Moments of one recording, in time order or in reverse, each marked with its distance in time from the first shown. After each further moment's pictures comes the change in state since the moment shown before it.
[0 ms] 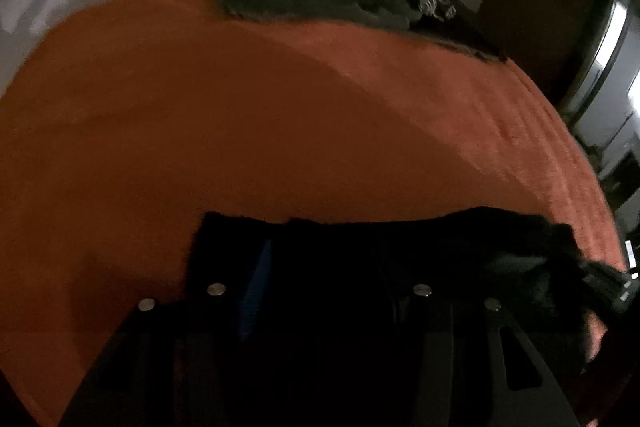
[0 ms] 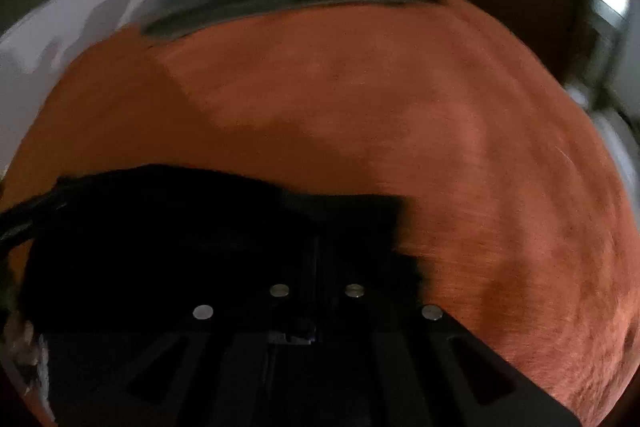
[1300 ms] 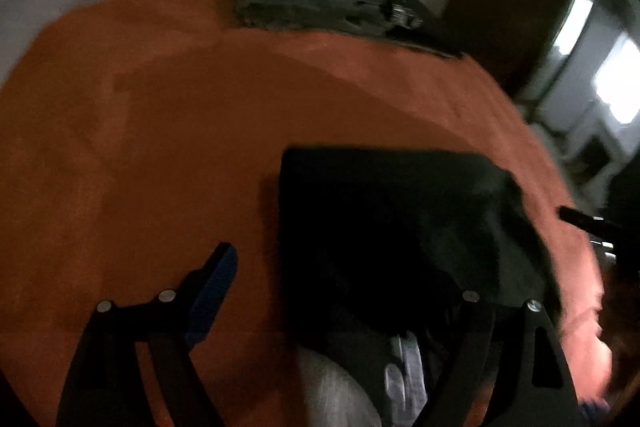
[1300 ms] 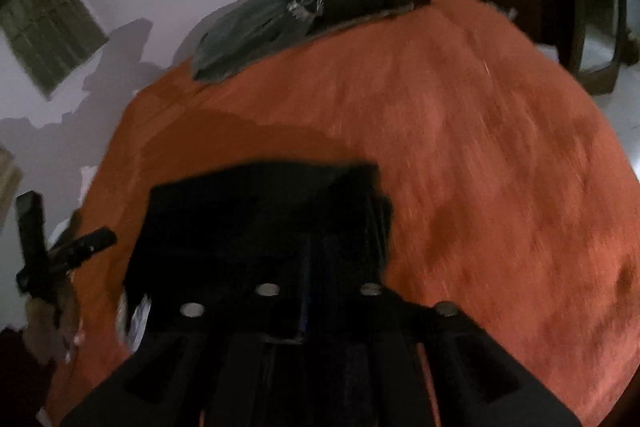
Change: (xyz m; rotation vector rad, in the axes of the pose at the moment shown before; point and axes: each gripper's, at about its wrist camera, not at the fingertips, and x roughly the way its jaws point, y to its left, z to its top) left arm -0.118 0.073 -0.039 -0.011 0.093 -0.198; right arm -0.099 -0.069 -0.019 0.089 0.020 0.310
